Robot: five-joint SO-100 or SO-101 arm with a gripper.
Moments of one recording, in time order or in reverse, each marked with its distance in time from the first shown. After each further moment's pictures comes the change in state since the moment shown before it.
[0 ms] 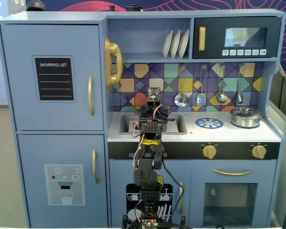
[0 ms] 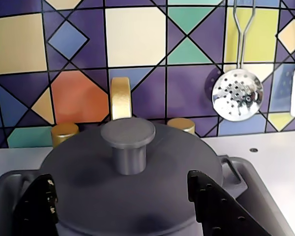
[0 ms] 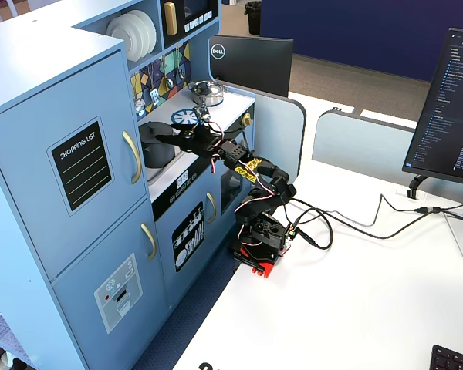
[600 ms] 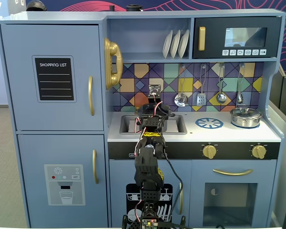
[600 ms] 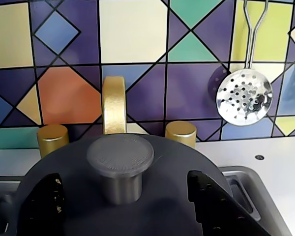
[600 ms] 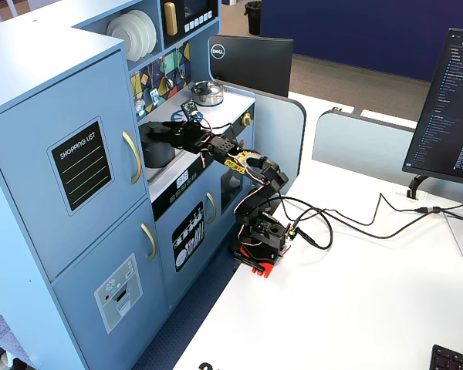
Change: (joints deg) arm 0.0 -13.6 -8.4 -3.1 -1.1
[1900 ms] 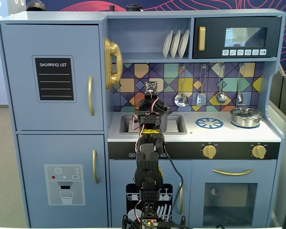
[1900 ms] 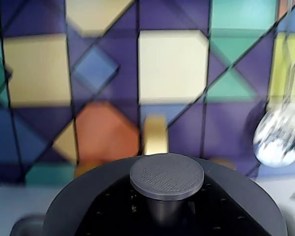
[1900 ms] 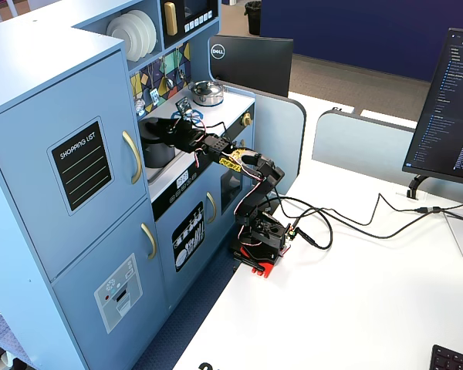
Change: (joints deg) arm -3.5 -3.8 -4.7 -5.7 1.3
